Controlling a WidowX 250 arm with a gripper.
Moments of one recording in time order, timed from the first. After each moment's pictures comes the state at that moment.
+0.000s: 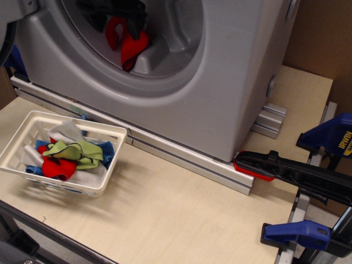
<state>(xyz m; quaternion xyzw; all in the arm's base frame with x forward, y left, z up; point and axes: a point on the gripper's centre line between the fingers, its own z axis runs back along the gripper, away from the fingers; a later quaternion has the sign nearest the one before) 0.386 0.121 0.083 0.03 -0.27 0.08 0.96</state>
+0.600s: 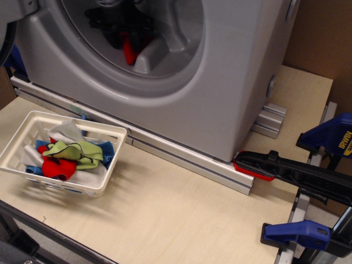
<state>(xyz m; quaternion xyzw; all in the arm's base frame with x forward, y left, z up) 0.417 0.119 0.048 0.04 -0.23 0.11 0.97</state>
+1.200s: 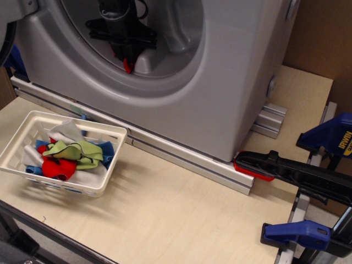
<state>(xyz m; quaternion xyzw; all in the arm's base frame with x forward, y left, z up) 0.388 0.125 0.042 0.06 -0.22 0.14 0.96</state>
